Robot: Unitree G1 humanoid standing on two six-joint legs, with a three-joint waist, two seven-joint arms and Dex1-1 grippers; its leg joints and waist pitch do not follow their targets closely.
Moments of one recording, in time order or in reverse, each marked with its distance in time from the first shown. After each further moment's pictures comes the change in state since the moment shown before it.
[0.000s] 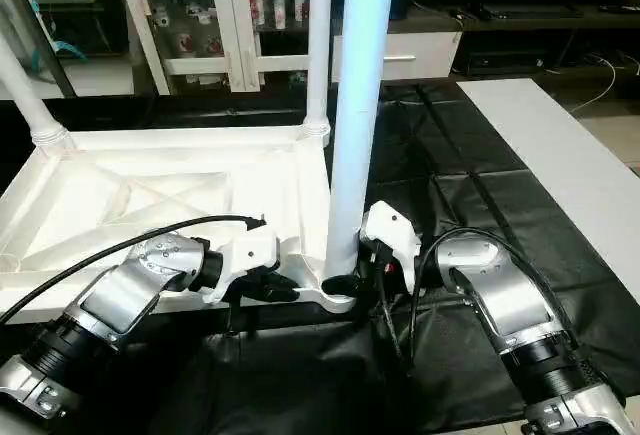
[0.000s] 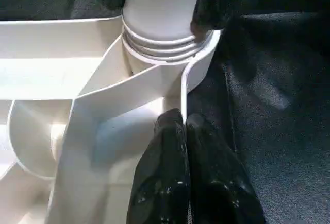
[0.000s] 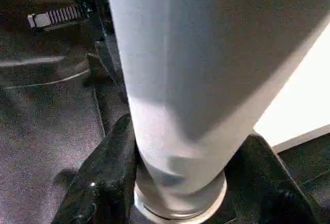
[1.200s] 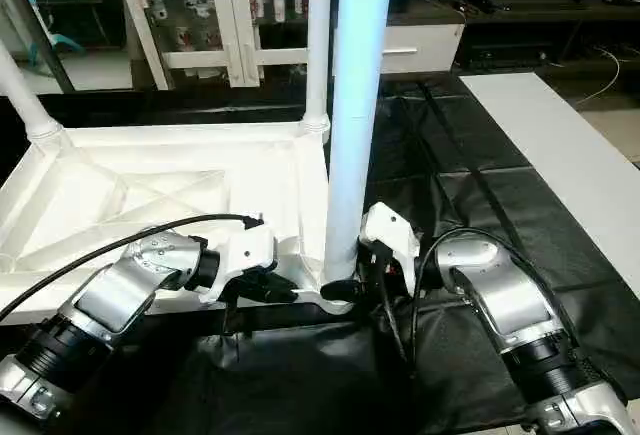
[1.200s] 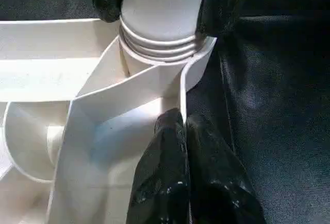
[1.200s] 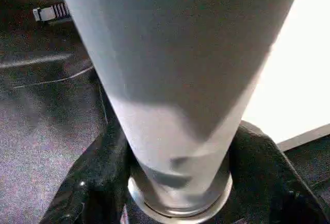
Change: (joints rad) left arm 0.002 0.026 0.001 -0.030 -0.023 0.011 -0.038; right arm -0.007 -0.009 0.011 0.002 0.023 0.026 0.025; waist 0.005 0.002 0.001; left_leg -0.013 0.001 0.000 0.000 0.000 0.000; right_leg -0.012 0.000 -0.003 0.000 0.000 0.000
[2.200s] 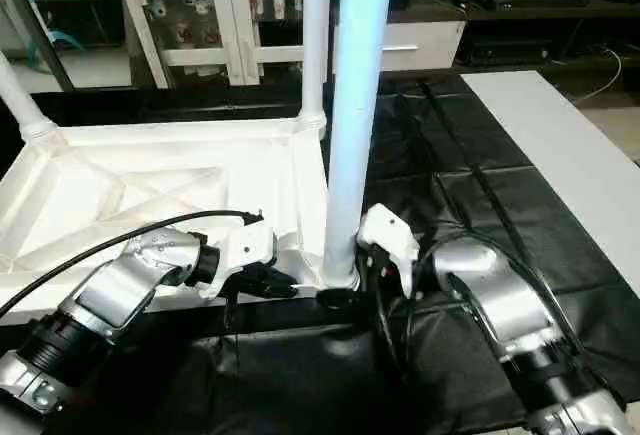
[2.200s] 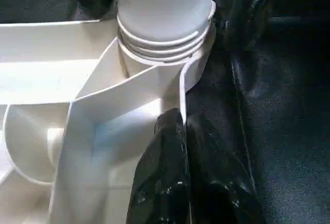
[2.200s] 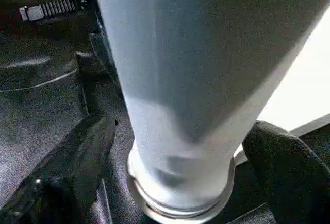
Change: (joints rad) left arm -0.017 -0.002 0.001 0.027 0.000 -0.020 0.004; right arm 0.019 0.008 0.000 -0.026 -0.003 -0.009 -0.072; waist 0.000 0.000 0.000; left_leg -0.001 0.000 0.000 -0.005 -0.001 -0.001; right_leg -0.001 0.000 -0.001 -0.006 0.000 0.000
